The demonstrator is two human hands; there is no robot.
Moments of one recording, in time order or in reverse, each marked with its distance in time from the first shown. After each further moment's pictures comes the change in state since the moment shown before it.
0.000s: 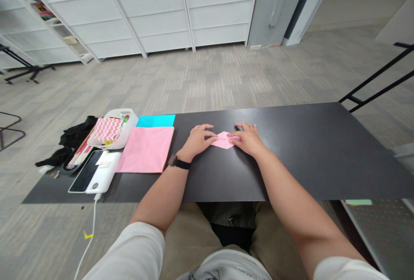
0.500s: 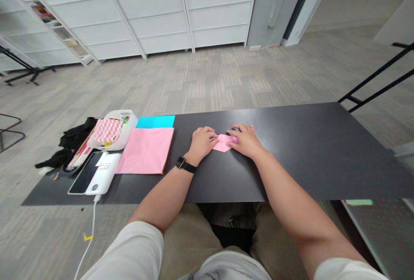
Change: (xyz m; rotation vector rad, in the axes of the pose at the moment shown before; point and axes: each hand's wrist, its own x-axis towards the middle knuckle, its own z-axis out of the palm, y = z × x) left_hand 0.003 0.013 0.020 0.081 0.058 -0.084; right_hand -0.003 -0.009 0.001 -0.001 0.005 -0.067
